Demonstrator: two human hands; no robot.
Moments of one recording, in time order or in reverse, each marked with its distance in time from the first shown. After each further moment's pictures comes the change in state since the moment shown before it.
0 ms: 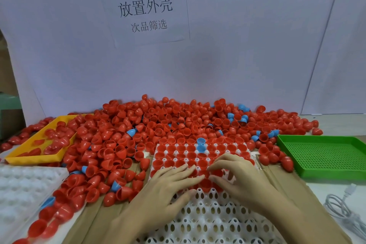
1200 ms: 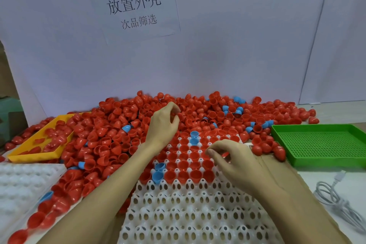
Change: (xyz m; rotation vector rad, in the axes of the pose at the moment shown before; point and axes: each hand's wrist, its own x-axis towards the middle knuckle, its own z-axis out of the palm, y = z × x) left_hand 0.133 -0.026 -0.043 -0.091 0.697 -0.180; right_hand -0.003 -0.009 -0.020 0.188 0.173 0.090
